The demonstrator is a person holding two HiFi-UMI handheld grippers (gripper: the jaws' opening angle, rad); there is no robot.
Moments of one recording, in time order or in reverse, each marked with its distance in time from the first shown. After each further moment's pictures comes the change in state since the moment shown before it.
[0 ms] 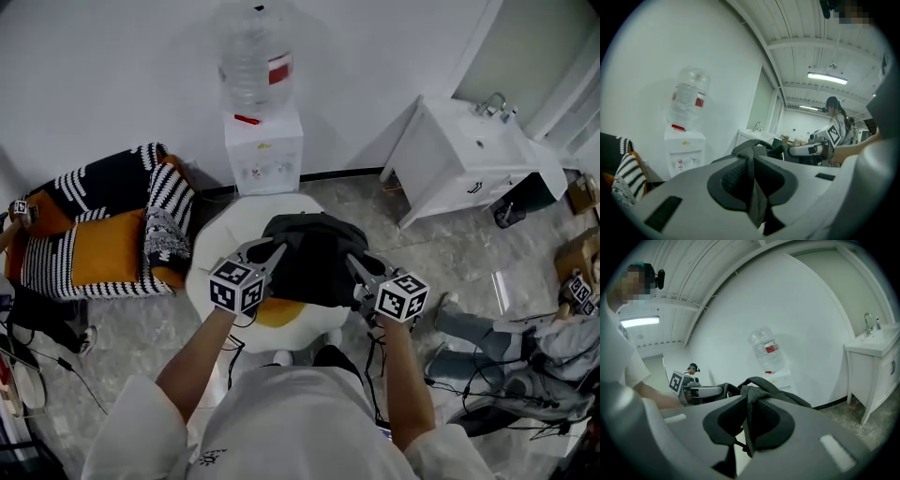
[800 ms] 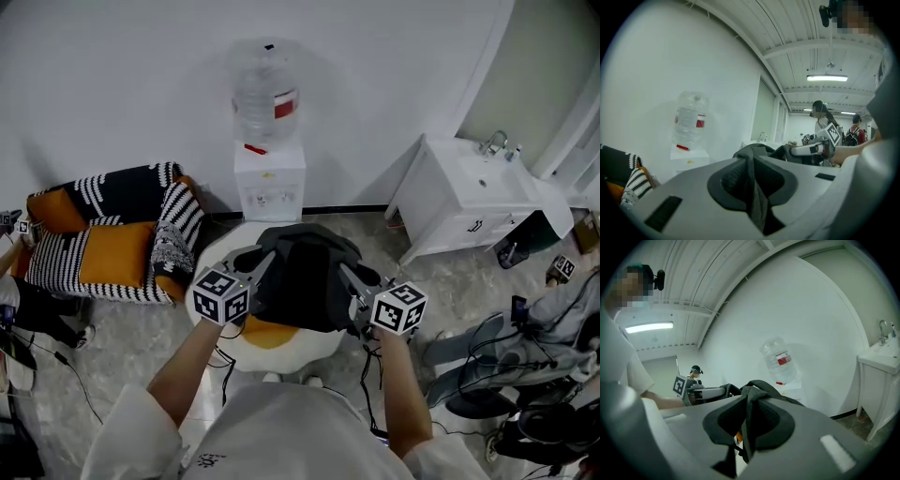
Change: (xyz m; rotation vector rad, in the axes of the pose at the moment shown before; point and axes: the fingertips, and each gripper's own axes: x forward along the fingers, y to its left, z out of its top) left arm -0.029 -0.040 0.069 0.062 -0.126 0.095; right arm -0.029 0.028 0.071 -0.069 -0.036 0.143
